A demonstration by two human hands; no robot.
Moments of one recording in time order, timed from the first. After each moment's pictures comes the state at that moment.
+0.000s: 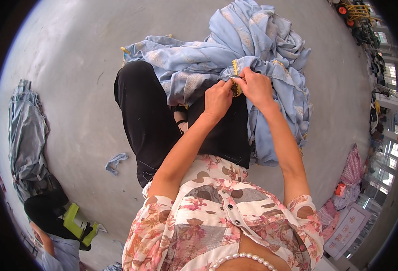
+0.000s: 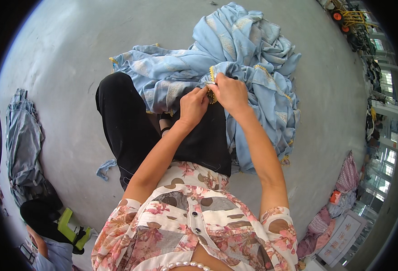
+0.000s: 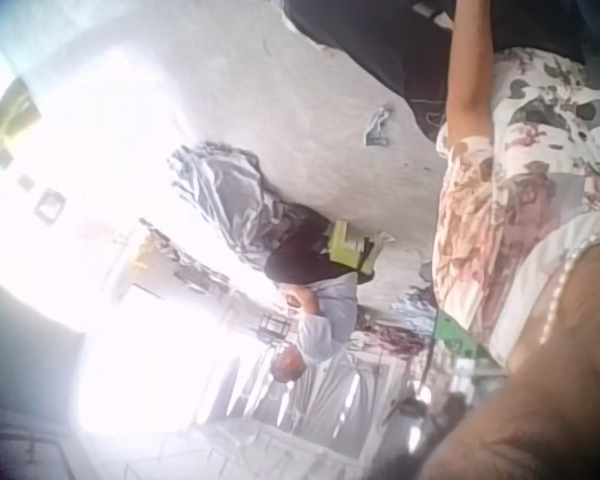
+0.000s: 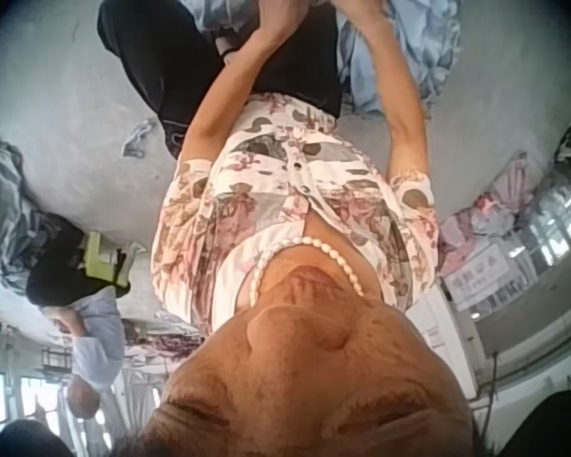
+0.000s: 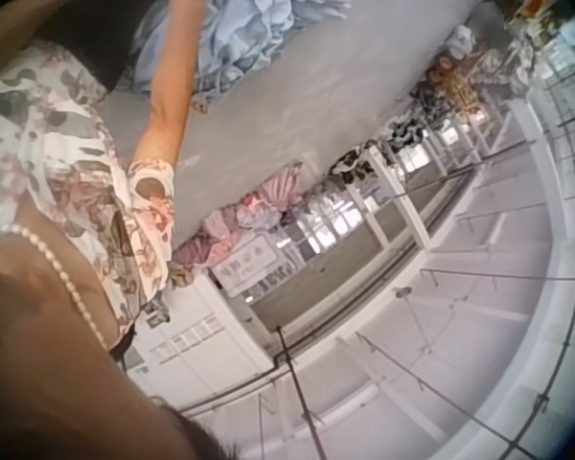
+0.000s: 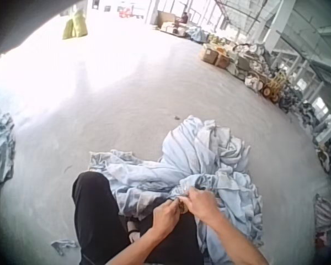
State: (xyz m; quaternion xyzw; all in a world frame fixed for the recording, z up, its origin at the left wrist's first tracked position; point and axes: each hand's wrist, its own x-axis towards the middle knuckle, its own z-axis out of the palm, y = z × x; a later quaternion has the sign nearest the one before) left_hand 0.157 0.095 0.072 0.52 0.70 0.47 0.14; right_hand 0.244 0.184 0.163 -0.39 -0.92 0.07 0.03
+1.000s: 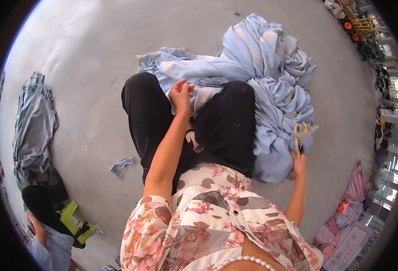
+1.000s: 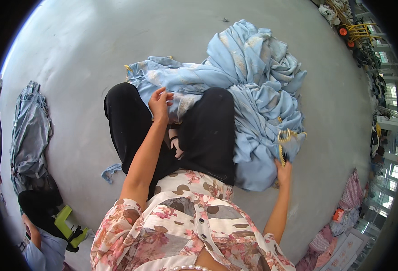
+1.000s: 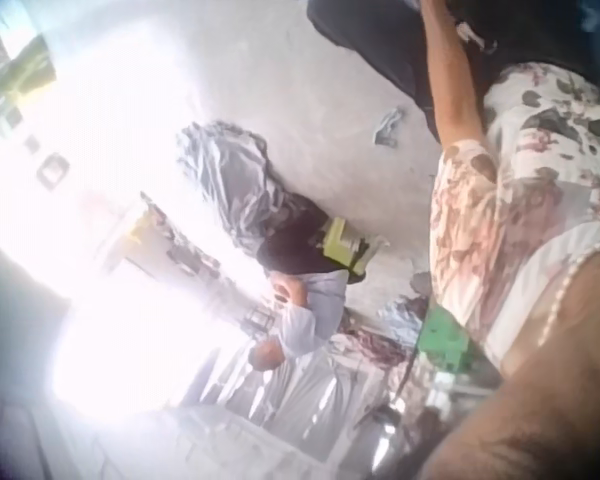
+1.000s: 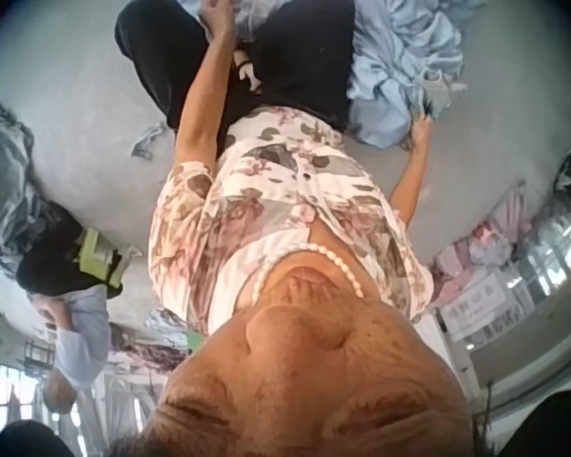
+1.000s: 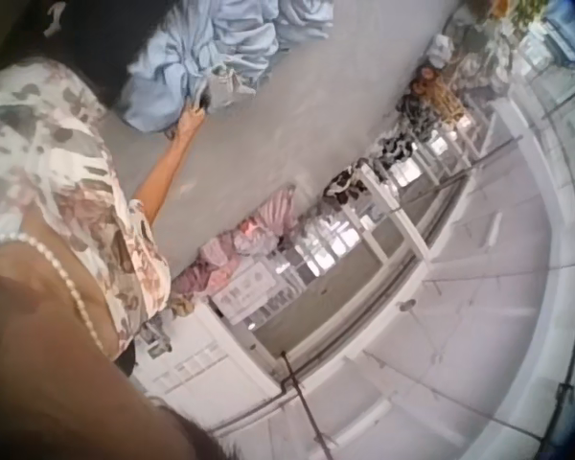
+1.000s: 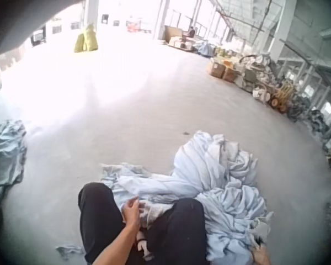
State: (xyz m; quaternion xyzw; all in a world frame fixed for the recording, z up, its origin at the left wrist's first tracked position) left_hand 0.046 0.070 0.015 0.00 0.59 0.72 0.37; right_hand 0.533 0.107 0.141 -0.72 -0.62 0.30 0.10
